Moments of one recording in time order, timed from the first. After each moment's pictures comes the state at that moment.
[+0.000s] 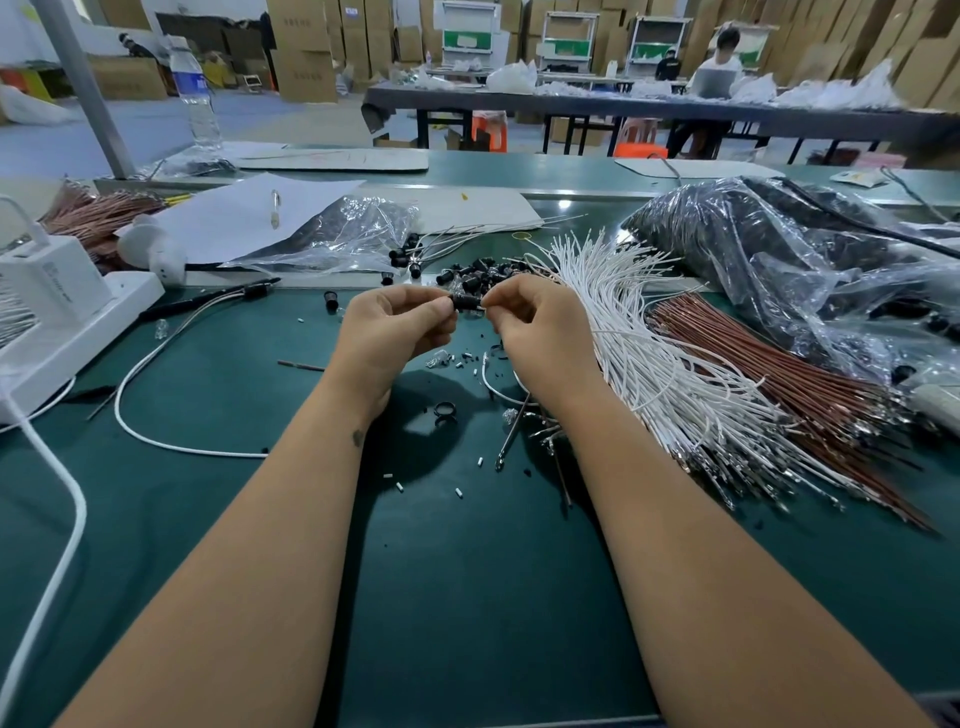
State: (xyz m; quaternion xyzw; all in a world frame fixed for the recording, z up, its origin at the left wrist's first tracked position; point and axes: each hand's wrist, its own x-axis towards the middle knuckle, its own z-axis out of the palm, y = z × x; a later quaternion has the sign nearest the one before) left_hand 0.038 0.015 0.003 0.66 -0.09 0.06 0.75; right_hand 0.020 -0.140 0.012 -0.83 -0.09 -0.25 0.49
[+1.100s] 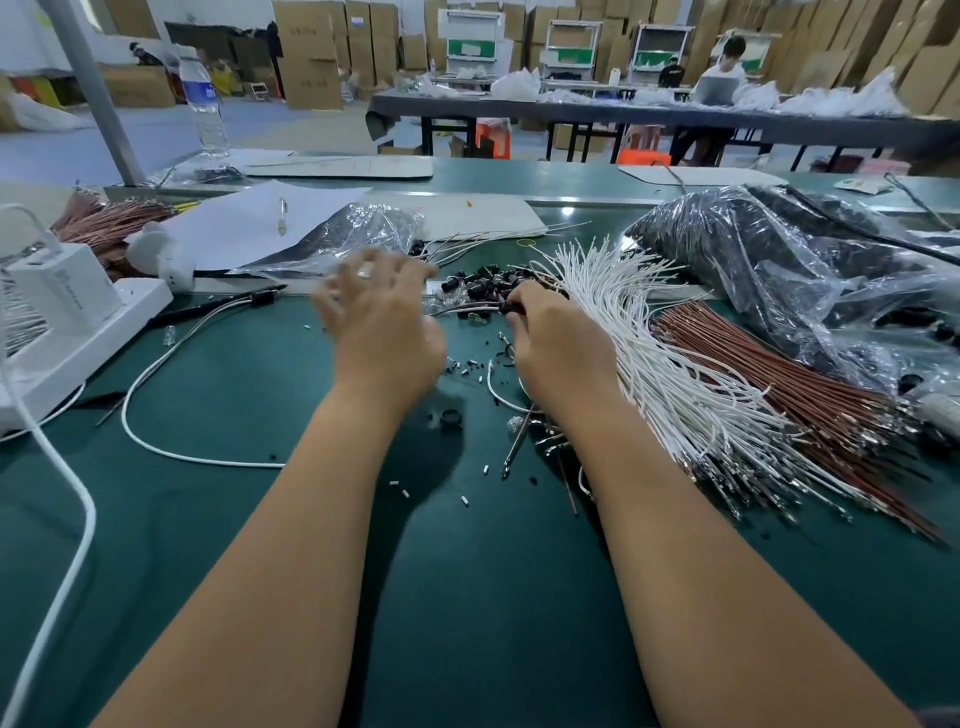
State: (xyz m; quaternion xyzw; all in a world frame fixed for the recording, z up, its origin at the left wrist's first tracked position) left_hand 0.033 0.013 0.009 0.91 -0.08 0.35 0.19; right_hand 0.021 -0.148 0.009 -0.94 -0.07 -0.28 0.19
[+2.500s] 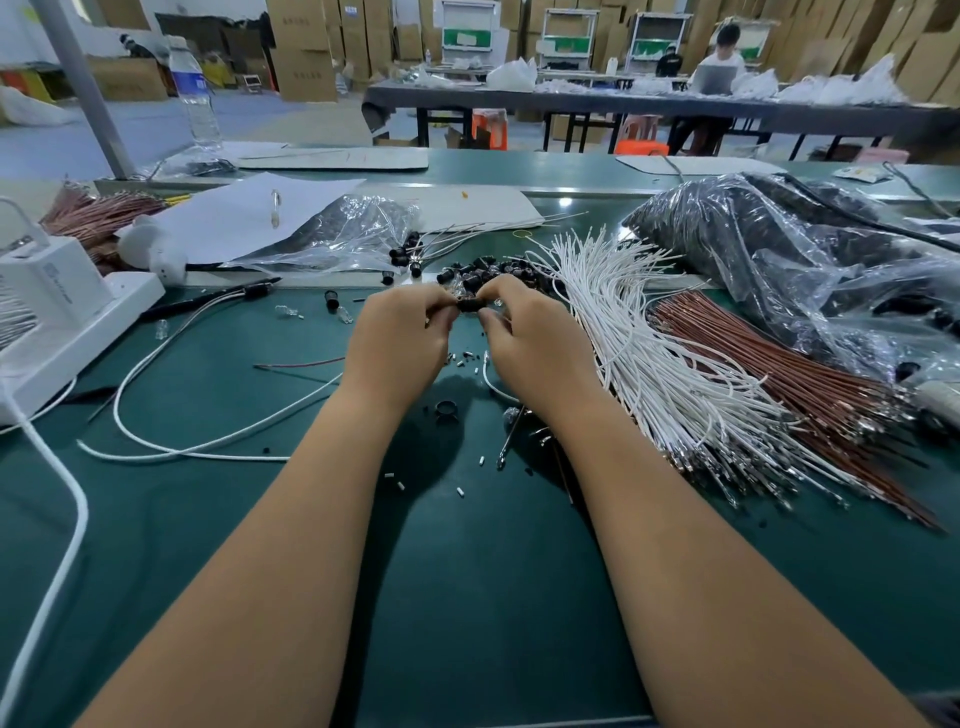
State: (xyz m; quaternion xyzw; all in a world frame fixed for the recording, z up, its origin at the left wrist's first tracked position) left_hand 0.032 0.005 0.008 0.88 -0.16 0.29 0.35; right_hand 0.019 -0.140 0.006 -0.91 -0.13 -0.26 0.29
